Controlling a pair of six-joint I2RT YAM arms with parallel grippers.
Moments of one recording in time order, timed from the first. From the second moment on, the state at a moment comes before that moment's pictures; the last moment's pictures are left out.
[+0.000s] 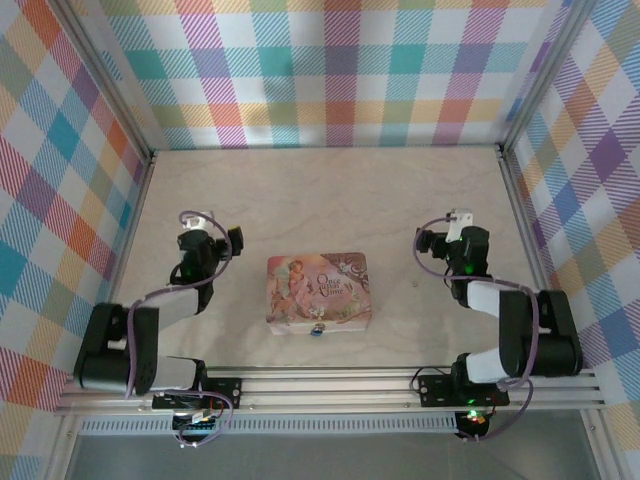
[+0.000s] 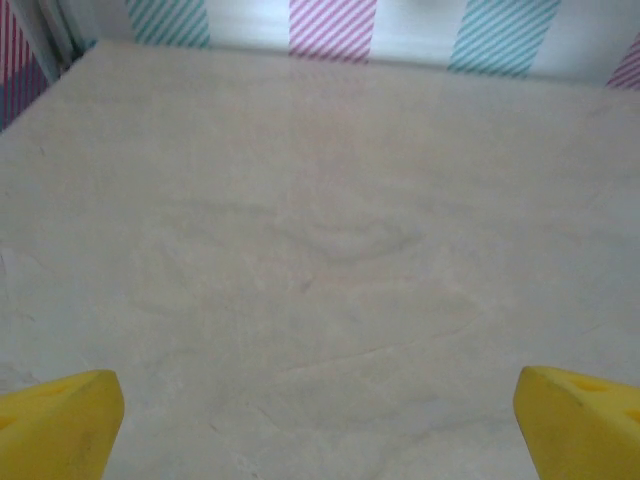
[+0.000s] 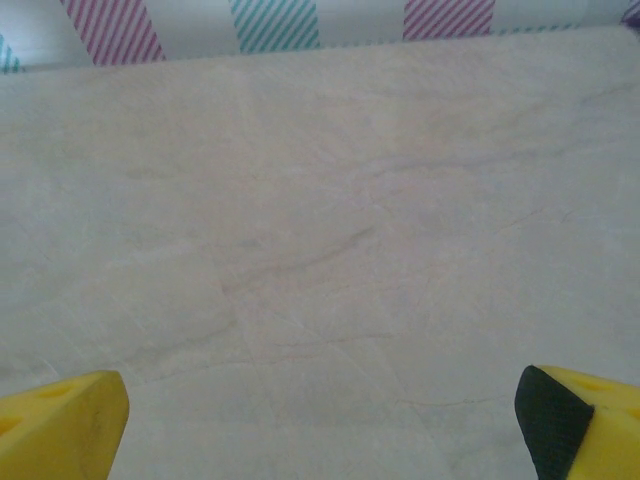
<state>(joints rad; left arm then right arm) -0.09 1.30 0.43 0.51 -0.16 -0.13 0.01 1.37 0.42 0.56 -0.09 0.06</state>
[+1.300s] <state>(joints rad) -0.41 1.13 0.68 -0.45 0.22 -0.88 0.47 1.24 0.72 -0.47 -0.62 0.50</state>
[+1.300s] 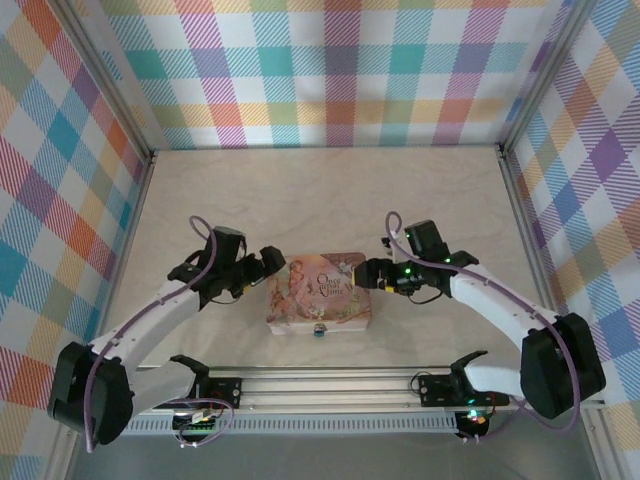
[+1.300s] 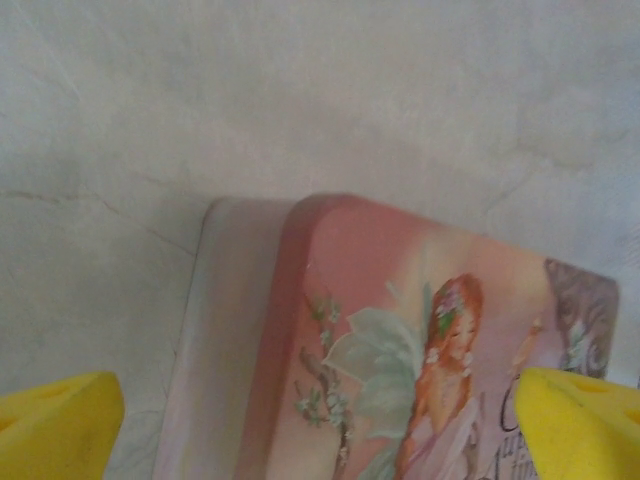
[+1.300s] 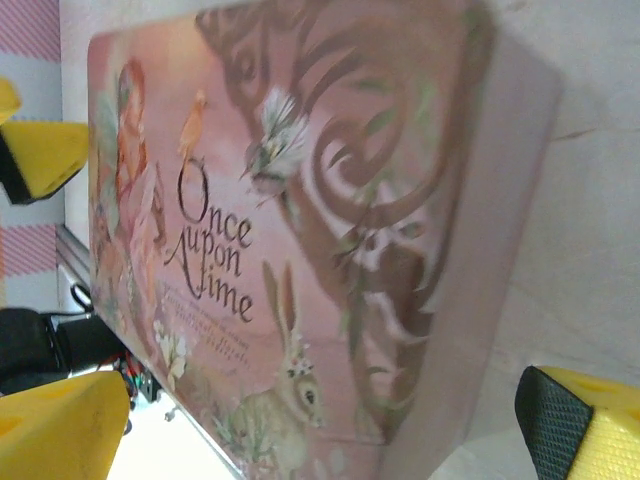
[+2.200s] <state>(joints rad) -0.48 1.48 0.94 -0.41 0.17 -0.84 0.57 1.38 0.77 -0.43 -0.60 0.63</state>
